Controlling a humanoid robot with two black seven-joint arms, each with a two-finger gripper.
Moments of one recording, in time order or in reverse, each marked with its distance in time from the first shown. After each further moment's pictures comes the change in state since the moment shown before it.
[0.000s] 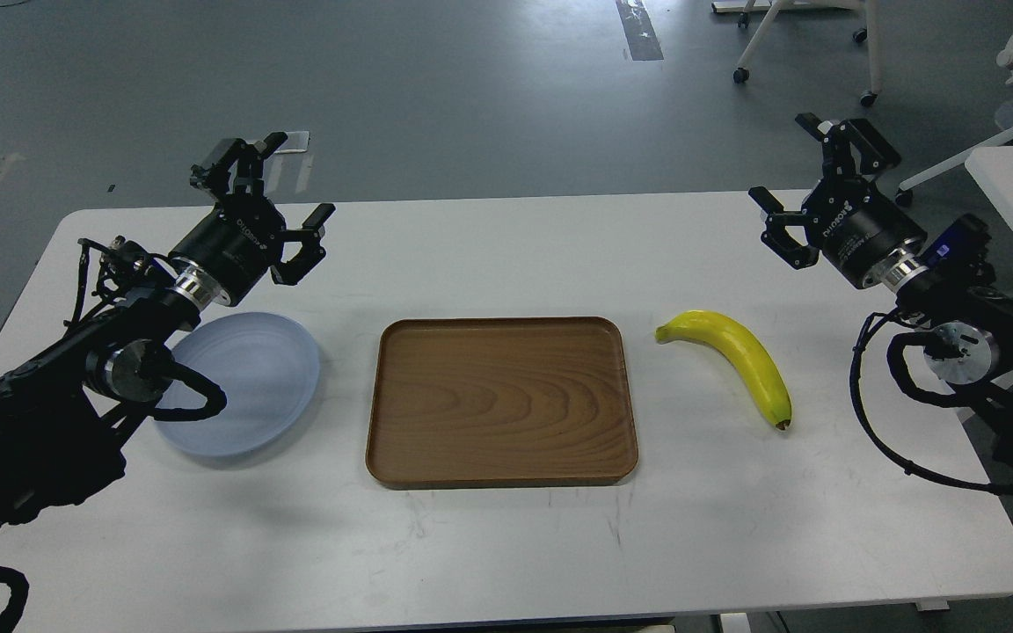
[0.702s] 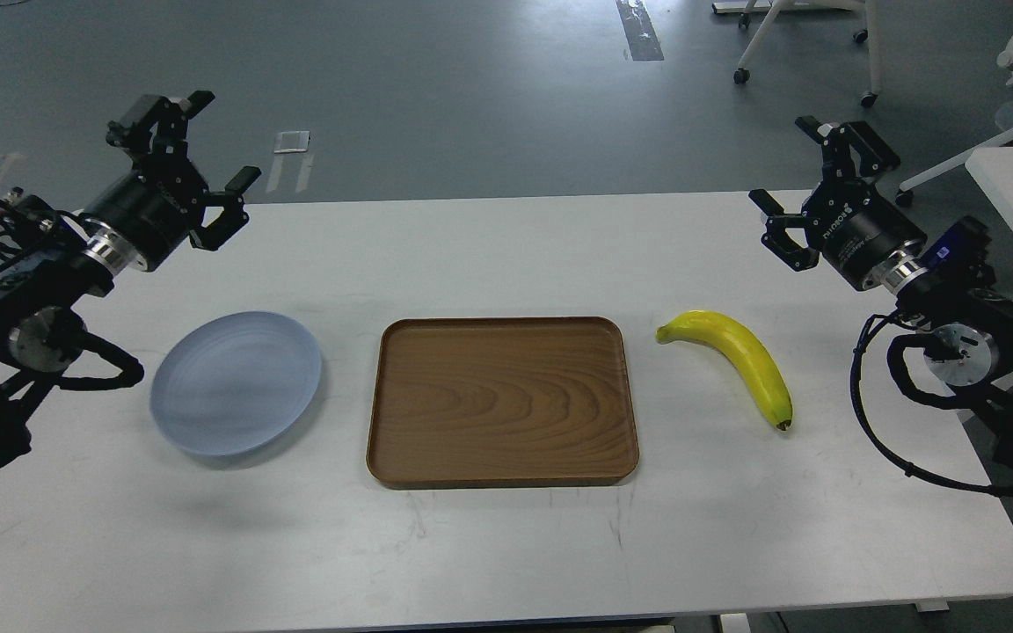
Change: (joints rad) left arm -0.067 0.228 0.011 -0.082 0.160 0.000 -0.017; right arm -0.001 0.001 0.000 -0.003 0.000 0.000 0.000
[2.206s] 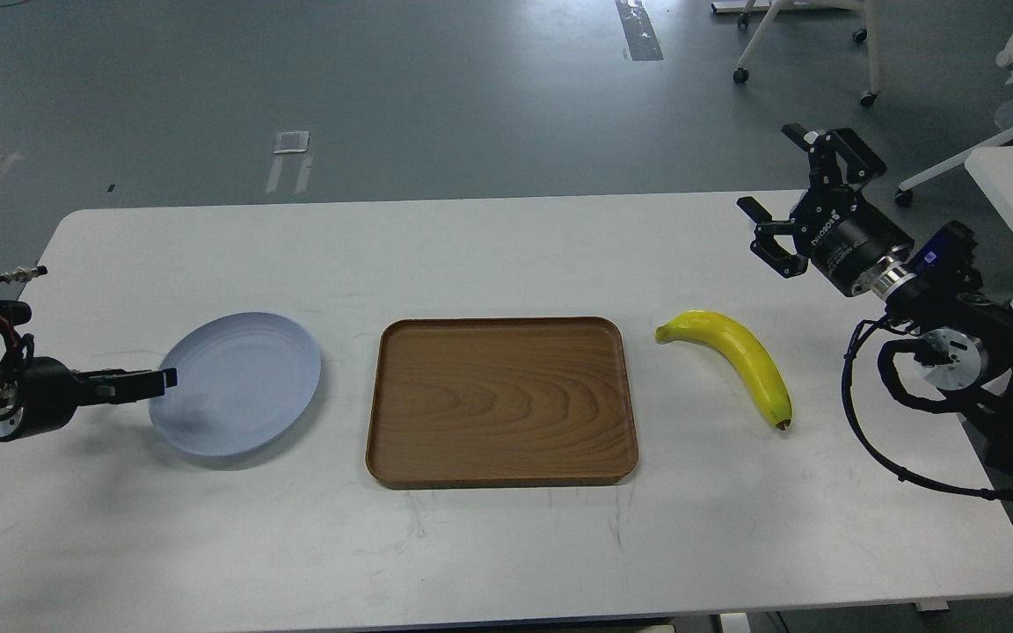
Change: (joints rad) left arm 0.111 0.203 0.332 0.042 1.220 0.221 -0.061; right arm -0.003 0.012 -0.013 0.008 -0.002 0.000 0.000
